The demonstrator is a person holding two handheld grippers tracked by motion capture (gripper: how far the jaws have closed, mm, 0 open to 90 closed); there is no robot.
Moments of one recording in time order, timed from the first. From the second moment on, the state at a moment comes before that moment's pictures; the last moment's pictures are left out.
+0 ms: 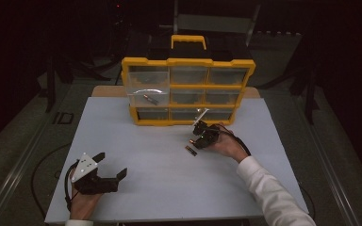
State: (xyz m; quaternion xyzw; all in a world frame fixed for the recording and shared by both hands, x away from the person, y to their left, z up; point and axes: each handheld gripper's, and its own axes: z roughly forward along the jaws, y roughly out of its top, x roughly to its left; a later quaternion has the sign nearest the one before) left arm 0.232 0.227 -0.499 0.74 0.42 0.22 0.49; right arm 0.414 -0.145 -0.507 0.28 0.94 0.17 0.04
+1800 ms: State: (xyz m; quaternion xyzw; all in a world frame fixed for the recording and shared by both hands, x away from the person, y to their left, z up) left arm 0.232 0.227 -0.499 0.73 0.42 0.22 0.49; right arm 0.407 -0.151 -0.413 0.23 0.94 0.25 0.04
